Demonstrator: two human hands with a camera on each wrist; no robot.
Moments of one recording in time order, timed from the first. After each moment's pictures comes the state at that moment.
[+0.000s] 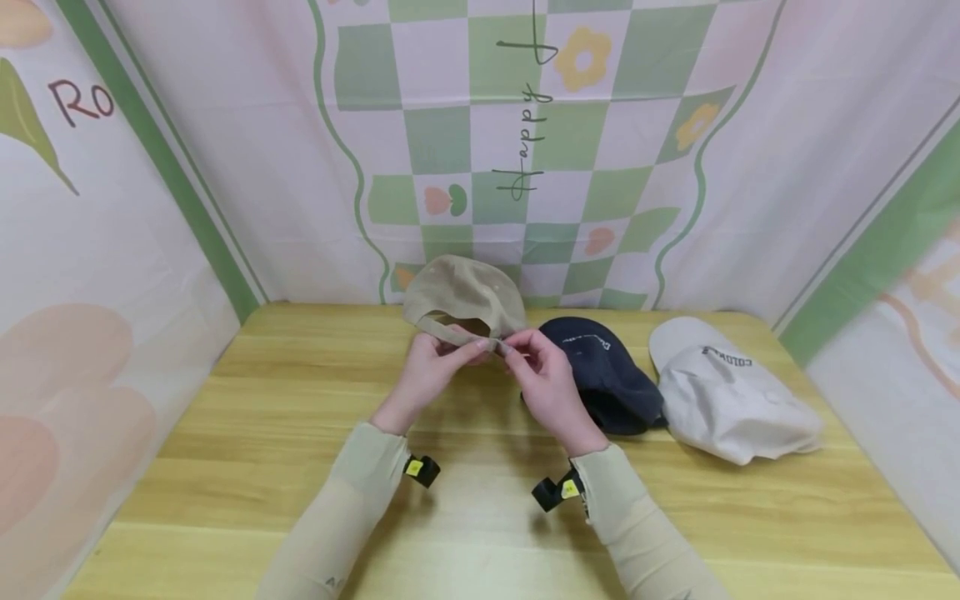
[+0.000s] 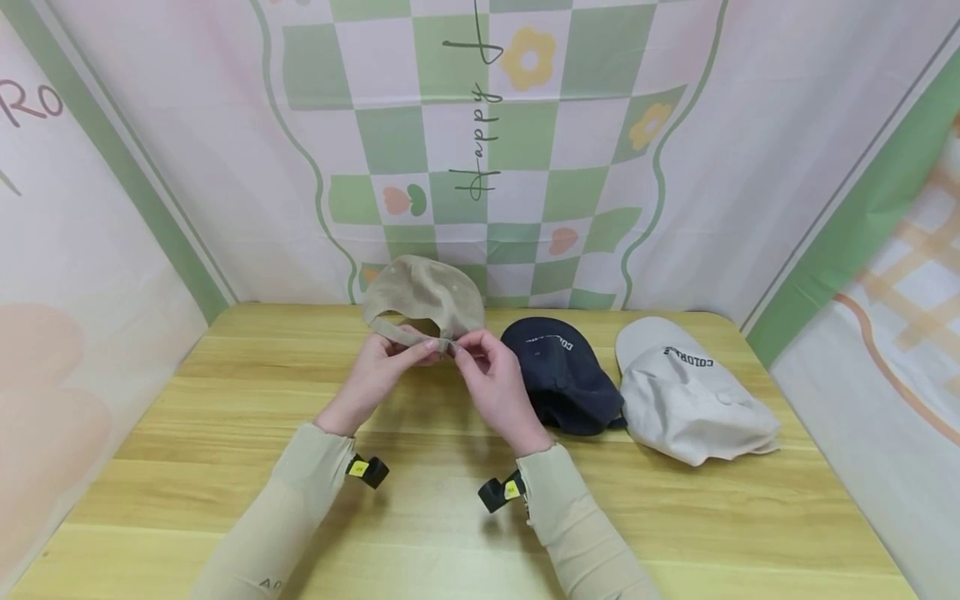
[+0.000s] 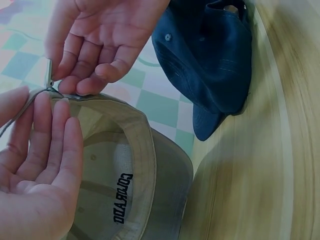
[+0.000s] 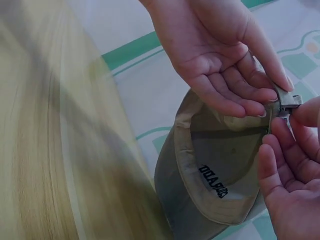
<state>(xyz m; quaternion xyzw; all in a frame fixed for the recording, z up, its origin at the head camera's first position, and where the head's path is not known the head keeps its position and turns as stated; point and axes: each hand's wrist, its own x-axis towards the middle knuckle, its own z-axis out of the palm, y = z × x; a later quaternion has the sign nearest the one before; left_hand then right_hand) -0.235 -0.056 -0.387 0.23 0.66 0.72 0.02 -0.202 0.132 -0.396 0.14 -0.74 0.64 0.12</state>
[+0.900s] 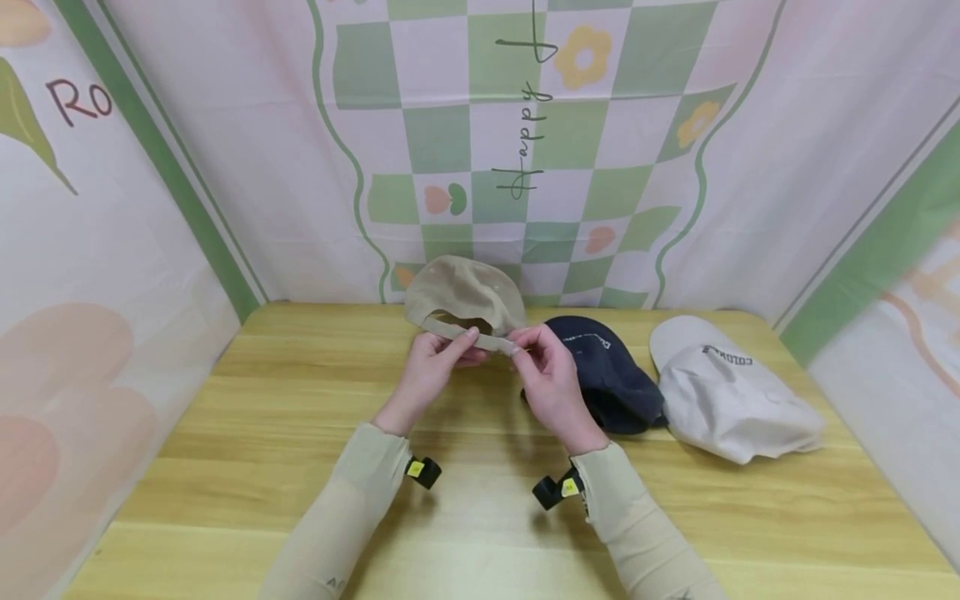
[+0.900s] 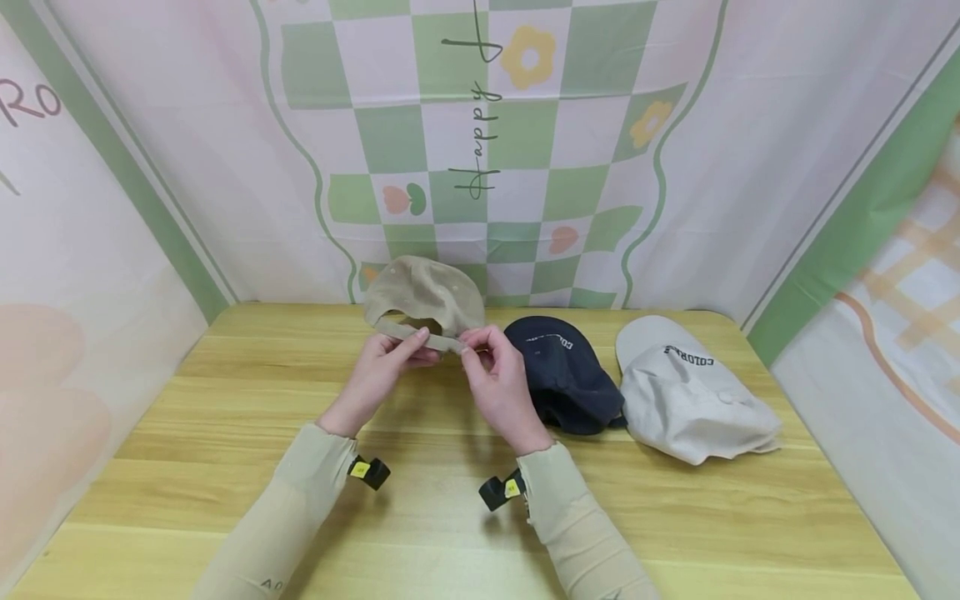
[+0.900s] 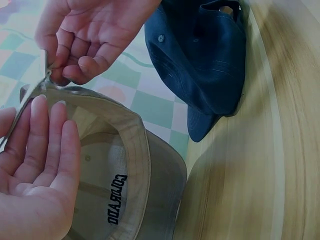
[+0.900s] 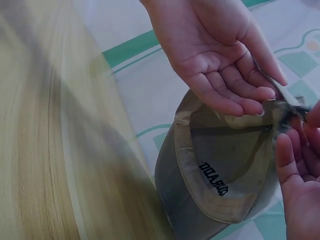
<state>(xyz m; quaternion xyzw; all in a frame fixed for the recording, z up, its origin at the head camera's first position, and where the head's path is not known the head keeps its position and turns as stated) -0.235 -0.051 -0.390 0.19 0.64 0.74 0.01 -0.203 0.133 -0.400 0.18 -0.70 0.67 0.17</state>
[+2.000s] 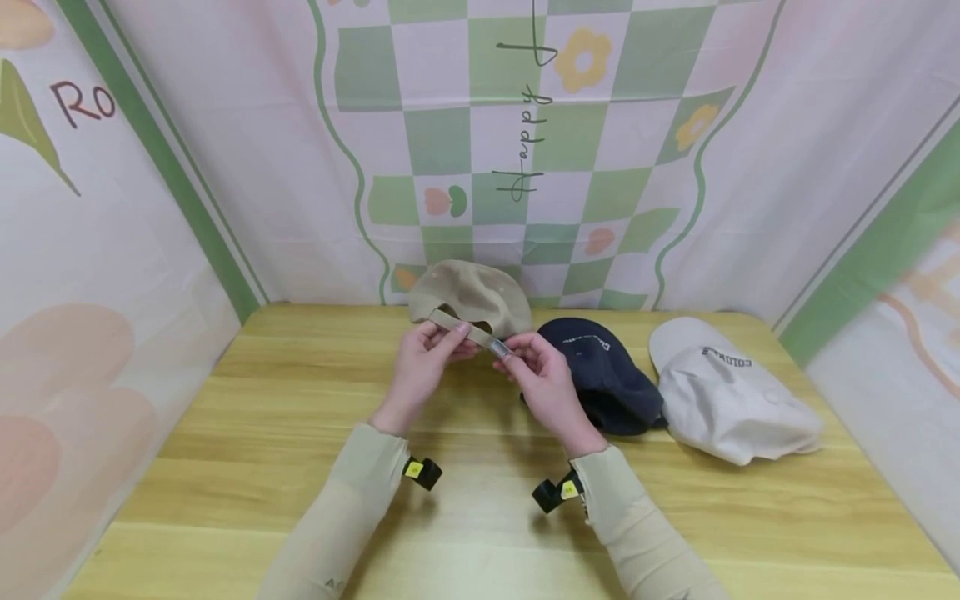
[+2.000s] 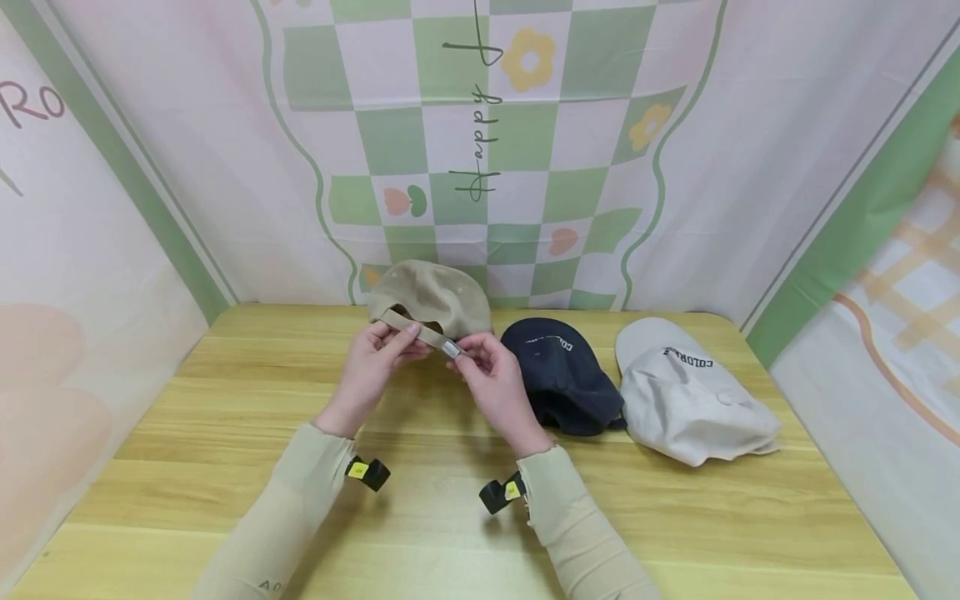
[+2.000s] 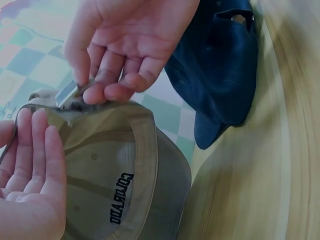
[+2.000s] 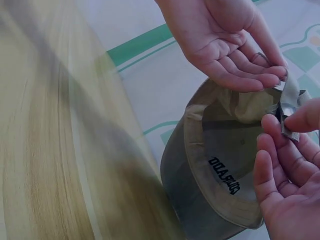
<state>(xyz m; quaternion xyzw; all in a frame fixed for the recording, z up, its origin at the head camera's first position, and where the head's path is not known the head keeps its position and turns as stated) -0.234 -0.056 -0.385 0.17 0.60 0.78 -0.02 -0.206 0.131 -0.405 0.11 -0.72 0.68 0.10</state>
